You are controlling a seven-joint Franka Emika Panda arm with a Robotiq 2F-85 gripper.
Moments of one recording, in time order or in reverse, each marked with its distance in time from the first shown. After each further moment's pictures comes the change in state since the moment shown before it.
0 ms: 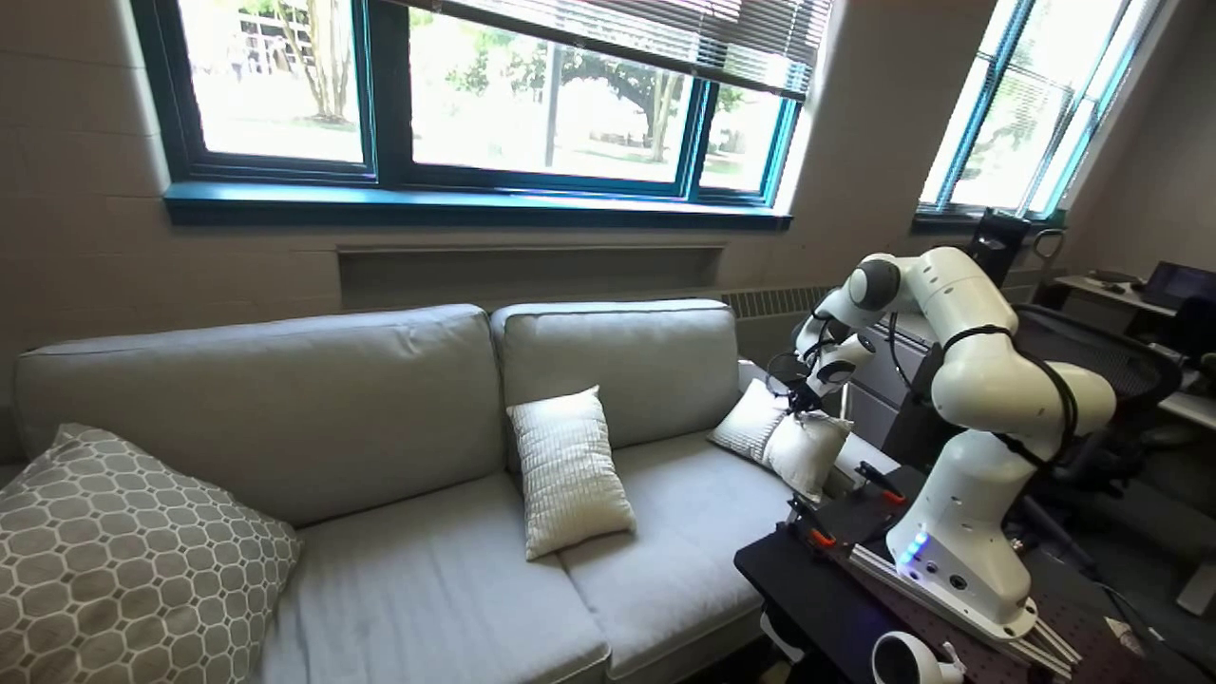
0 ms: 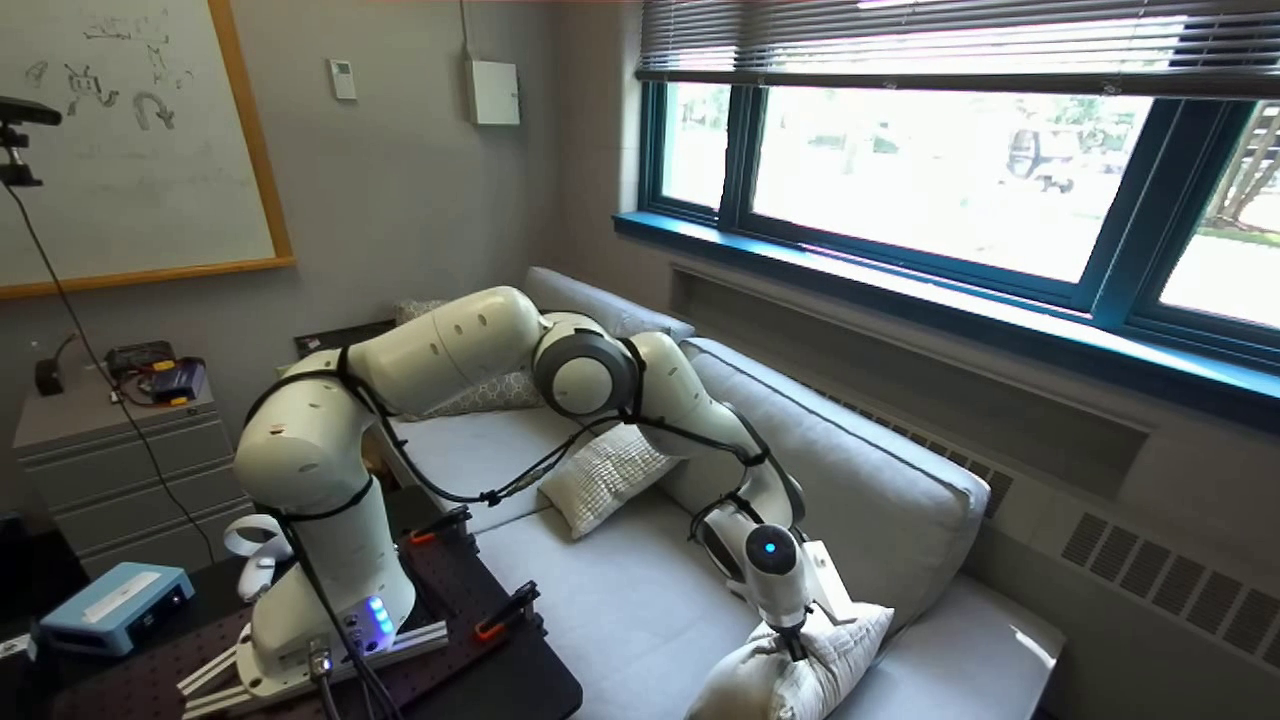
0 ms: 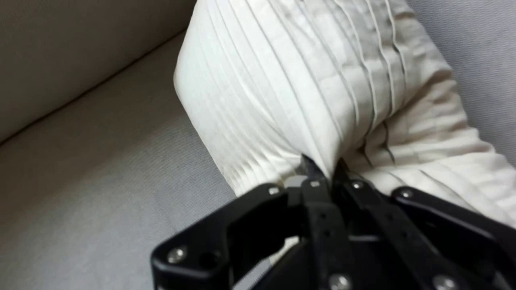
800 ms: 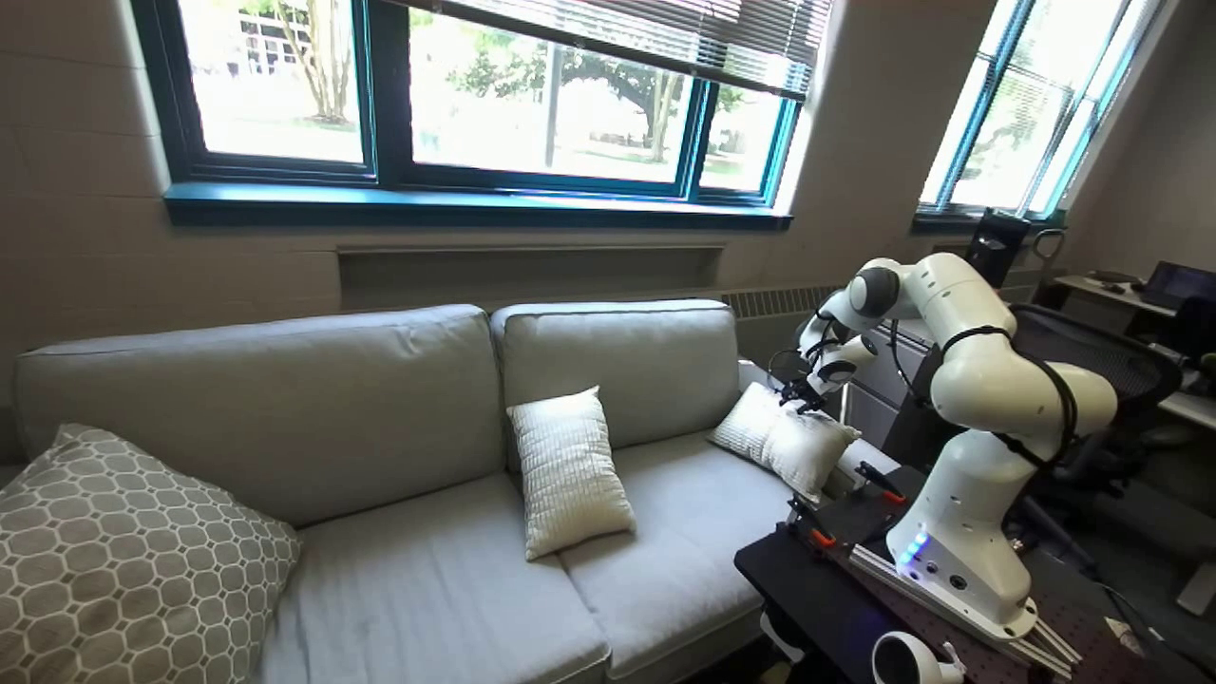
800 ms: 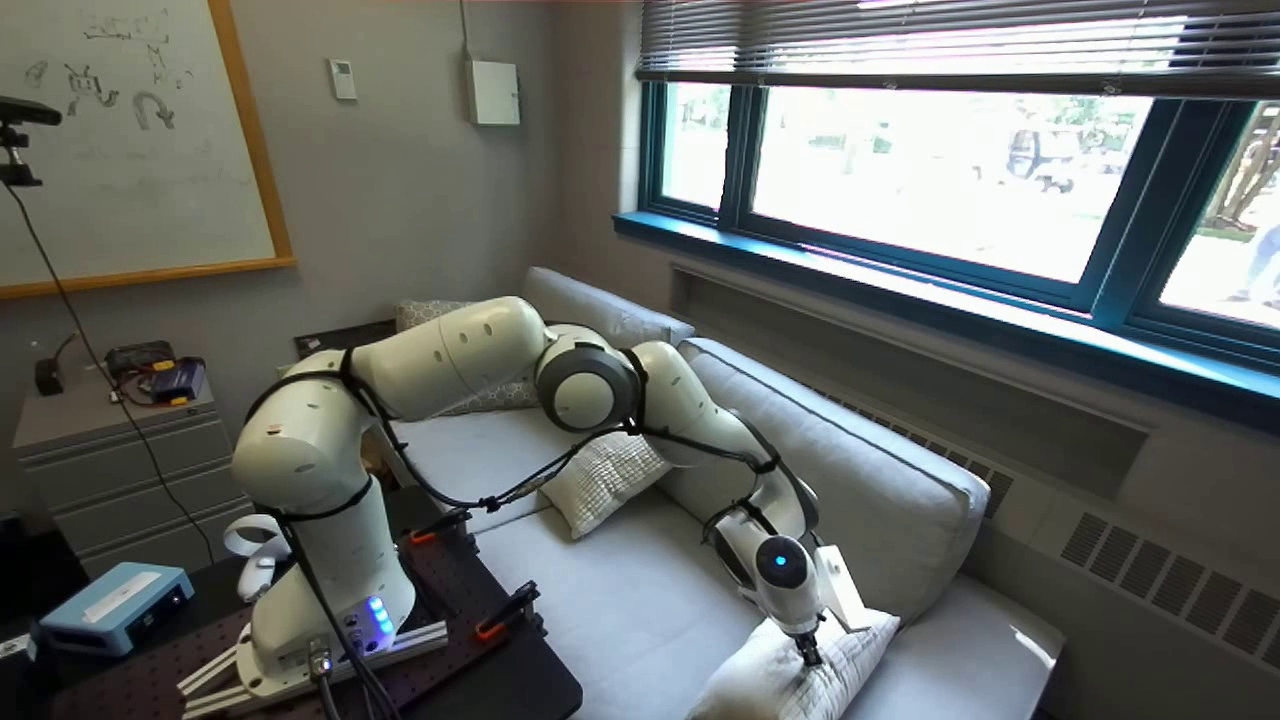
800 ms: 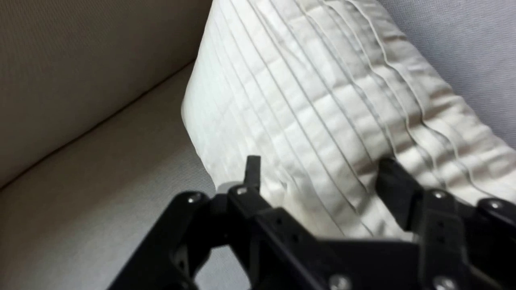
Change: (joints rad) arm -0.028 0.046 -0.002 0.093 0.053 -0.041 -0.008
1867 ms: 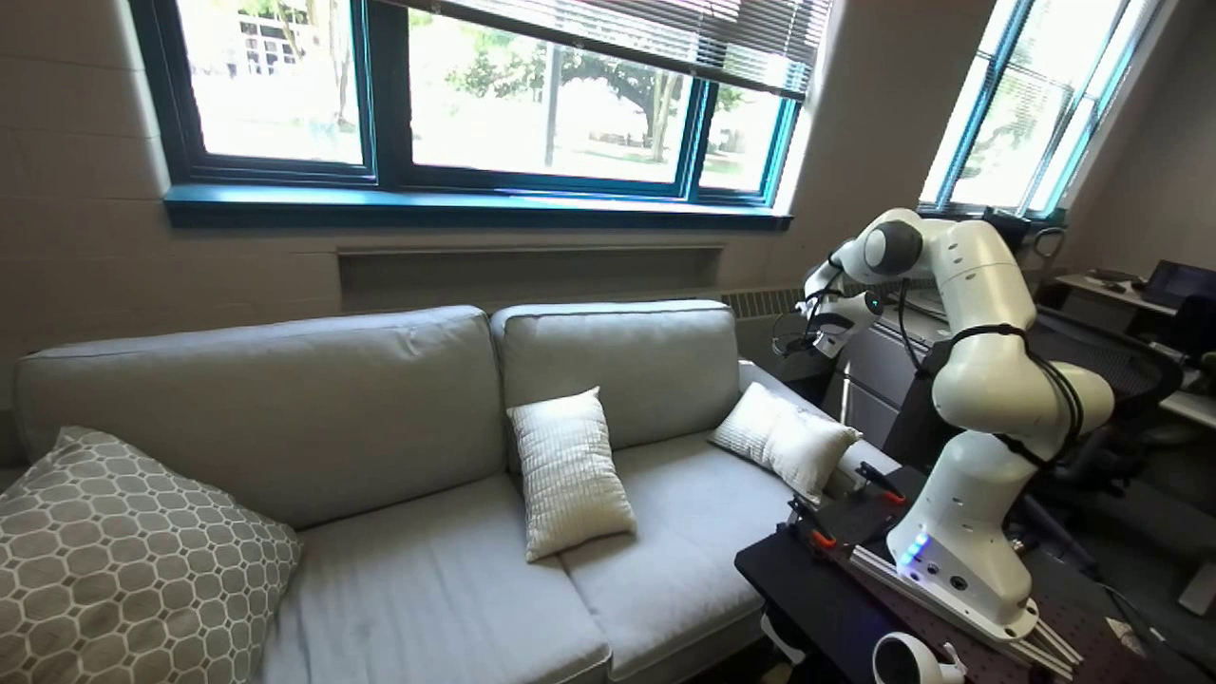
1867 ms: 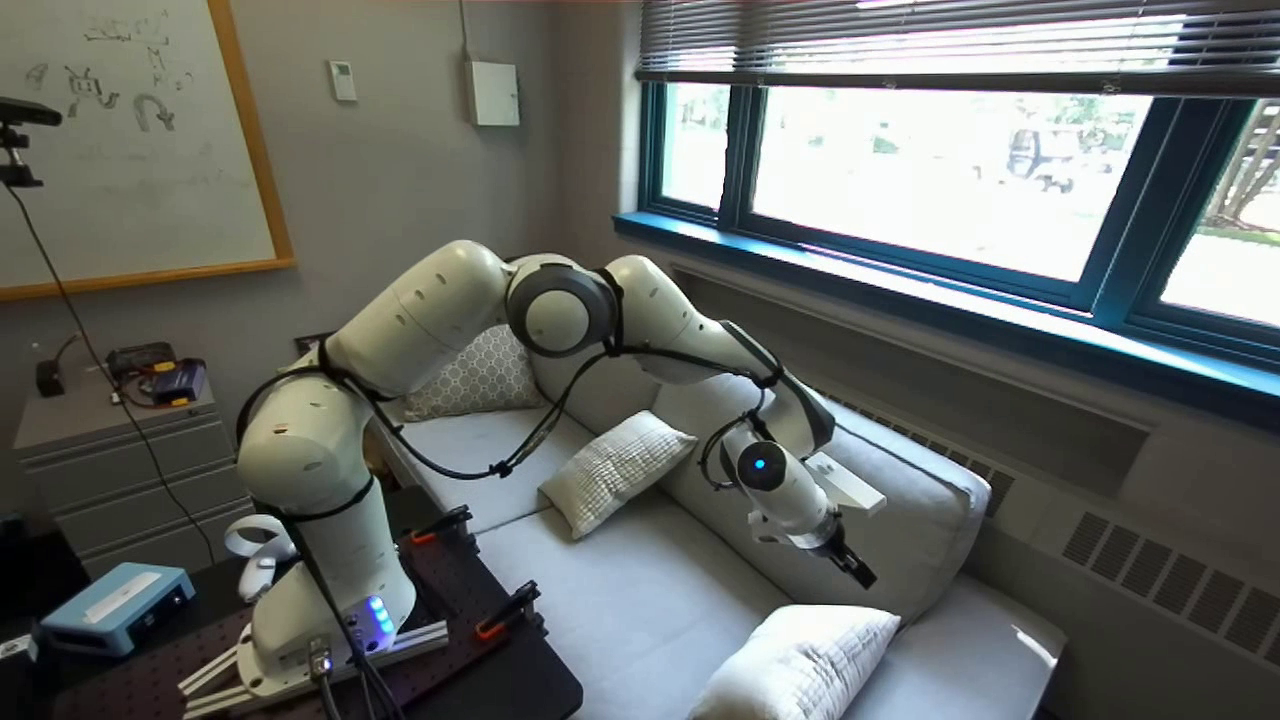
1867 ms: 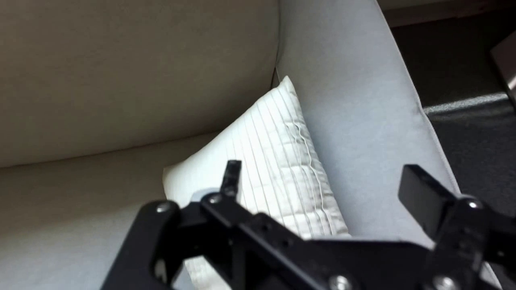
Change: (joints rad) arm 0.060 -0.303 0.025 -0.156 0.293 0.210 -0.652
